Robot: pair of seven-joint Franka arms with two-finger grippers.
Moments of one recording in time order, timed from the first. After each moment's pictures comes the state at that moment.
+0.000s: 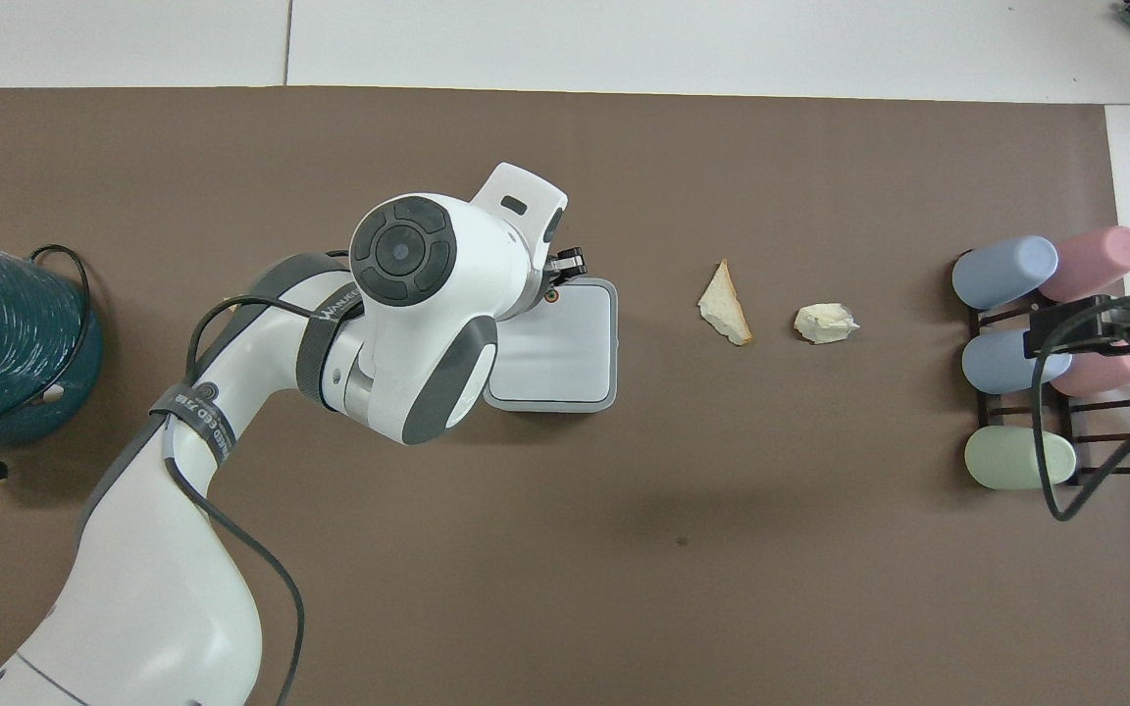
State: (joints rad) left arm -0.48 0.41 -0.13 -1.64 -0.09 2.36 -0.72; right arm 0.03 -0.07 -0.02 -1.61 -0.03 1.53 0.08
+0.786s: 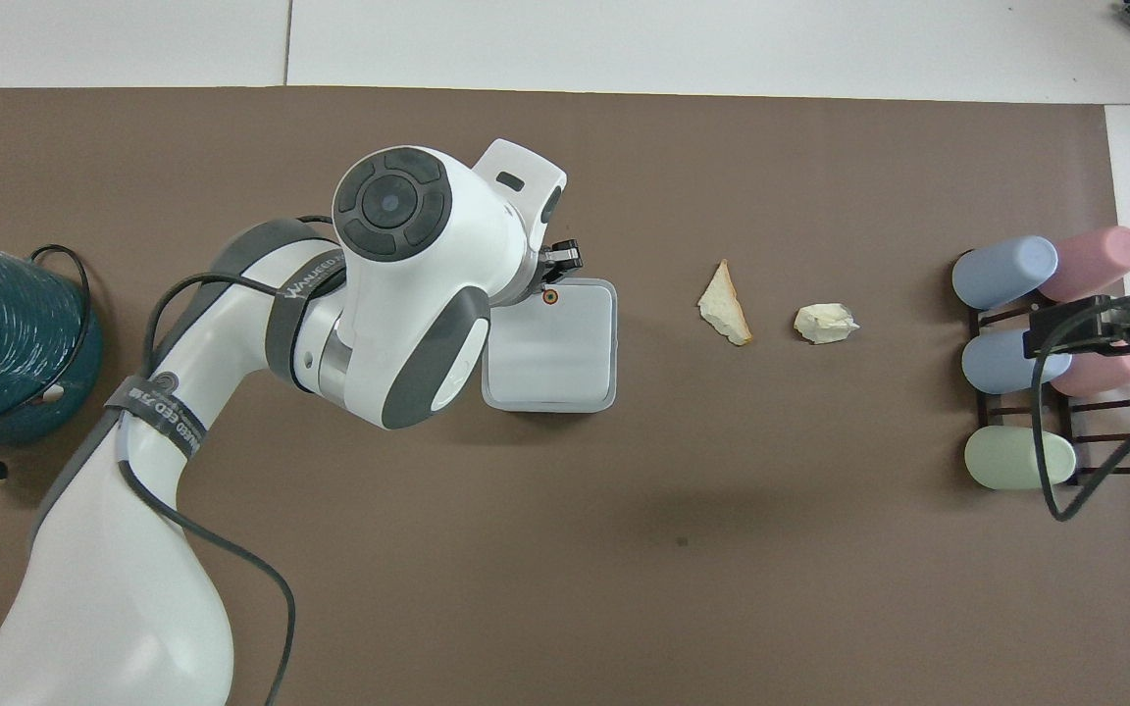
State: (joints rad) left arm -0.48 0.39 -0.11 -1.48 -0.09 2.06 -0.72; right arm 0.03 -0.07 -0.02 -1.61 -0.03 1.53 0.08
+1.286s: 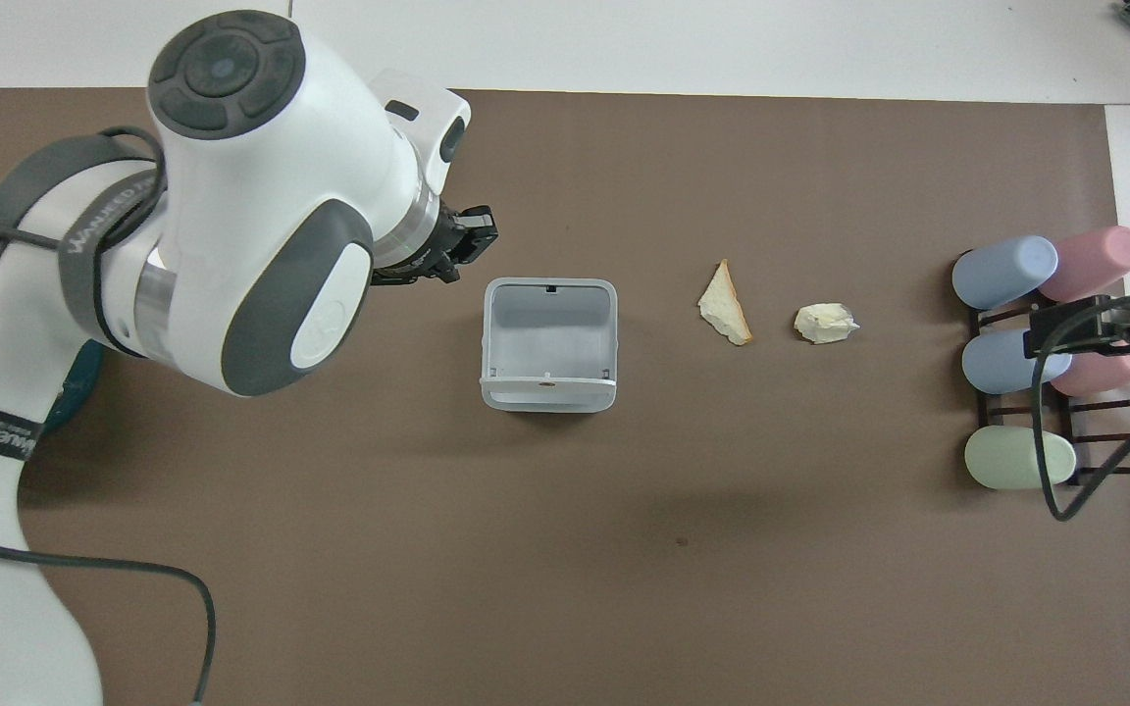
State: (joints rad) left arm -0.43 0.32 -0.05 -1.35 -0.09 1.75 -0.72; right arm 0.03 -0.07 -0.02 -1.61 -0.03 1.53 0.07
